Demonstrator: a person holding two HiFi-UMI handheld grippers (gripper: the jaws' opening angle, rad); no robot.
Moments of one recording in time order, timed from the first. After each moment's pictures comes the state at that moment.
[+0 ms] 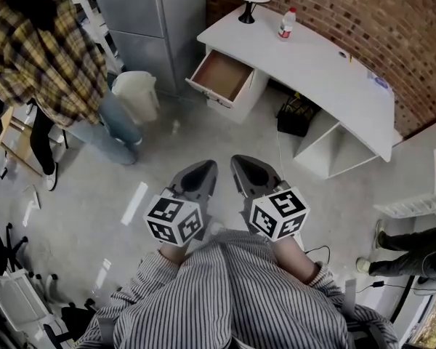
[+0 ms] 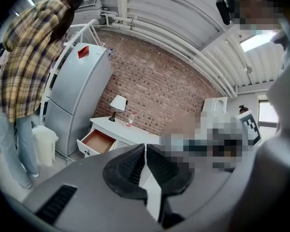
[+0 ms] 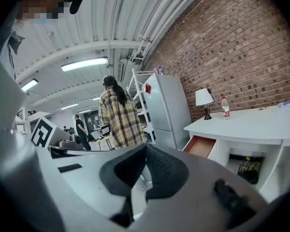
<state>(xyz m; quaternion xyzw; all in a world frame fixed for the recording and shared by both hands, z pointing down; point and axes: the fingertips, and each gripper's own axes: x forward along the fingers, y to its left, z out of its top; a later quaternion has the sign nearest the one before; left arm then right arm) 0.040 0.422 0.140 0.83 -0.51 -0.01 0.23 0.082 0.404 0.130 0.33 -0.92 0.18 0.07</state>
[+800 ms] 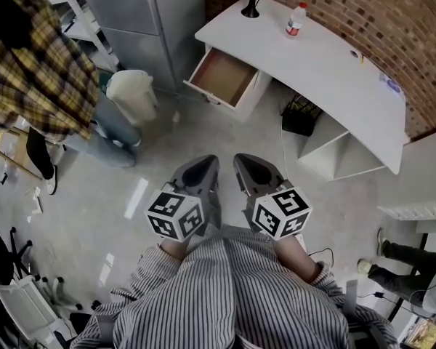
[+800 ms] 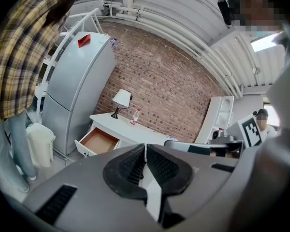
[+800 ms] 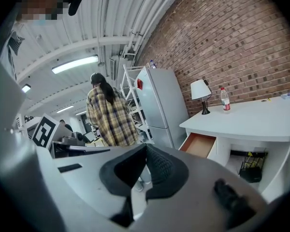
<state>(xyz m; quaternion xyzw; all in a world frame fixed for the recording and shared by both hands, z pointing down) 0.019 0.304 0.163 0.83 -0.50 0.01 0.26 0.065 0.294 0.160 0.34 -0.91 0.21 0.07</state>
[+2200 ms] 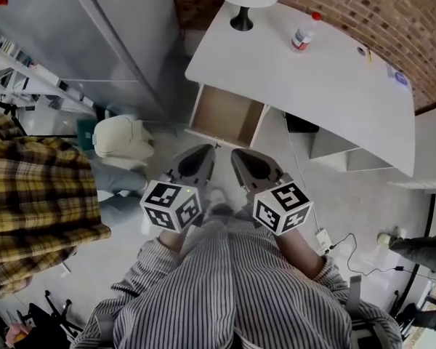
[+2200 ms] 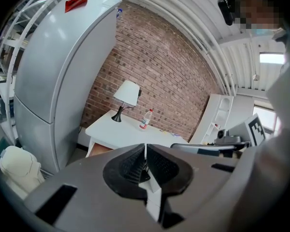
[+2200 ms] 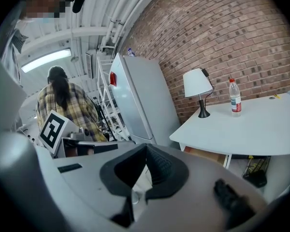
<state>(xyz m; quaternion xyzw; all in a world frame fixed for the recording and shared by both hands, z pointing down) -0.105 -0.004 0.193 0.87 -0.41 0.06 0.28 -0.058 0.010 0.189 0.42 -0.87 0.25 0.08</state>
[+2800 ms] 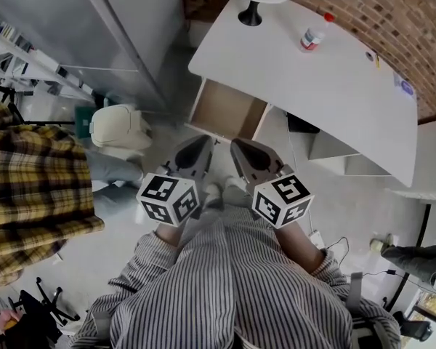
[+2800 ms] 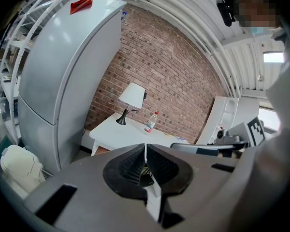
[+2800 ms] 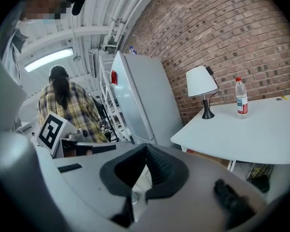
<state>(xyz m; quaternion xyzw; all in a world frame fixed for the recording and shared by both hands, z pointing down) -0.111 -0.026 0.201 0.85 -0.44 0.04 0.28 -0.059 -0.017 0.196 0.40 -0.88 0.24 0.09</state>
